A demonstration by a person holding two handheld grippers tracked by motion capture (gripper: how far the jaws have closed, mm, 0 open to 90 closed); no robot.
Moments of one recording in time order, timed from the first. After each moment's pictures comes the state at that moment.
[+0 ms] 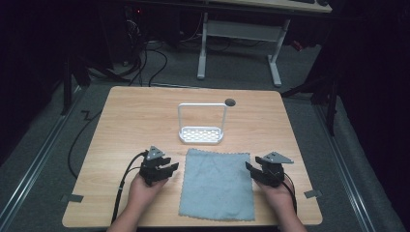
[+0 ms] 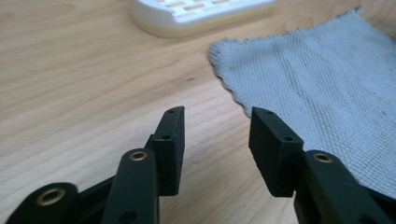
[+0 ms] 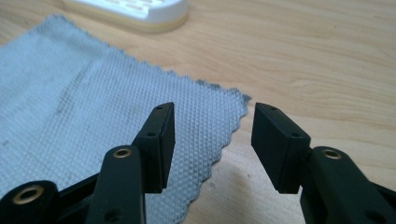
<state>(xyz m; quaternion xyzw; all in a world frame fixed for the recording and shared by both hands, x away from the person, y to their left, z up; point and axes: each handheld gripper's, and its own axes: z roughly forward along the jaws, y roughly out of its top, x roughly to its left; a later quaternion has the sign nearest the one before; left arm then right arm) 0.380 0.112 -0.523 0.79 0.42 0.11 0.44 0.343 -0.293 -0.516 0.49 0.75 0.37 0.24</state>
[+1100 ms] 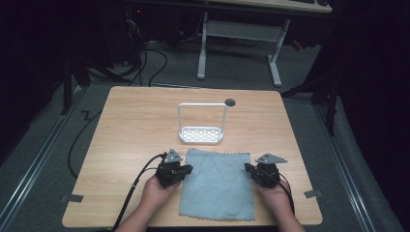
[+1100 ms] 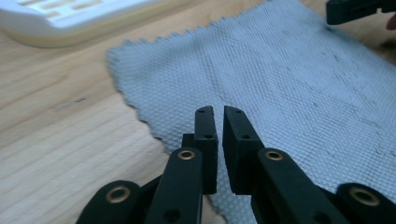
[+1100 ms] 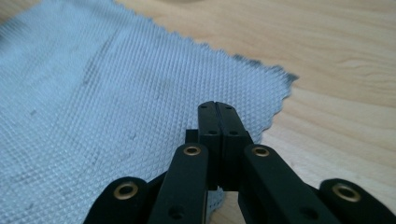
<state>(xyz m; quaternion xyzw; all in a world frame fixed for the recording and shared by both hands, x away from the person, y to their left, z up) 0.372 0.055 -0.529 0.84 0.34 0.06 0.42 0.343 -0.280 -0.523 0.47 0.79 0.35 0.19</state>
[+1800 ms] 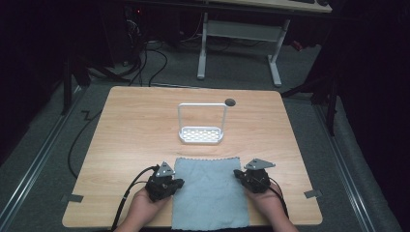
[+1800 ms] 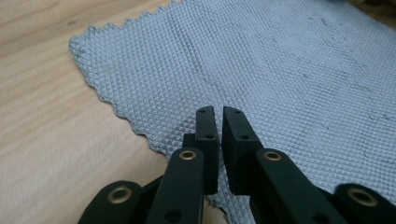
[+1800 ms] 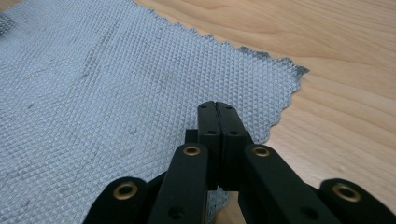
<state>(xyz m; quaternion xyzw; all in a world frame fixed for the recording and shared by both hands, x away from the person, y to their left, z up) 0.334 0.088 -0.528 0.85 0.34 0.04 0.40 0.332 -0.250 -0.527 0.43 0.81 0.35 0.17</state>
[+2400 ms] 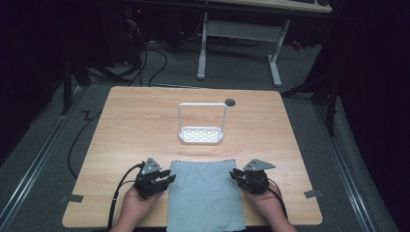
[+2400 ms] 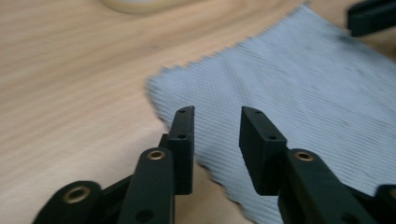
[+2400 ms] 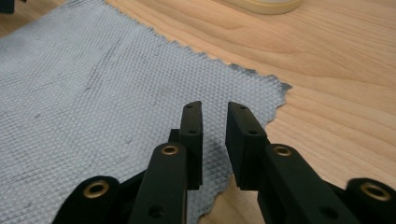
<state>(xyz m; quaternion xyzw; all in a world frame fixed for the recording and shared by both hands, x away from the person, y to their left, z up) 0.345 0.119 -0.520 0.81 0.39 0.10 0.43 0.328 -0.246 -0.522 0.42 0.81 0.38 0.17</state>
